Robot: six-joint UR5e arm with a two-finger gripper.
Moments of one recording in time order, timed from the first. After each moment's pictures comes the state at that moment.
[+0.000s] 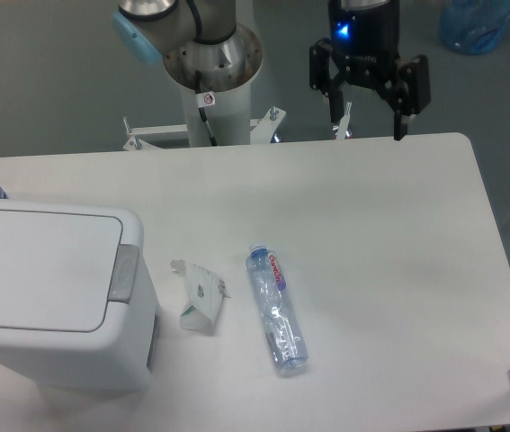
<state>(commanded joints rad) 2.68 -1.54 -1.53 -1.25 1.49 1.35</state>
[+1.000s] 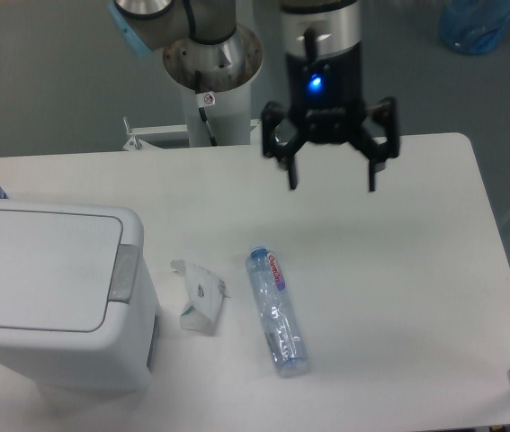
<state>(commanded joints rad) 2.39 -1.71 -1.42 -1.04 1.48 0.43</state>
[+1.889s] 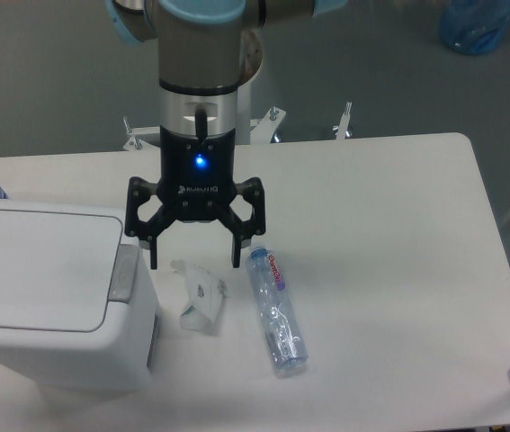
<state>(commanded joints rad) 2.29 -1.79 -1.42 -0.98 1.34 0.18</state>
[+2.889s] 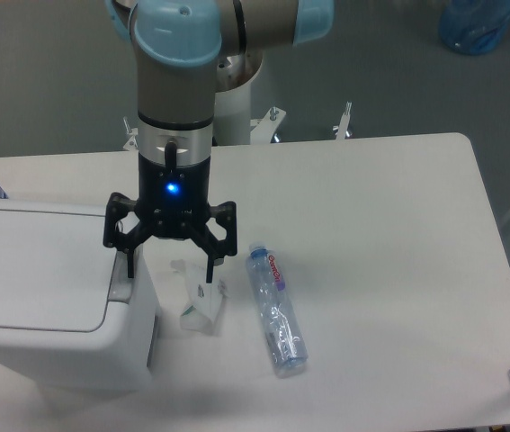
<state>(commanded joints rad) 2.26 -1.79 -1.46 -0.99 1.34 0.21</state>
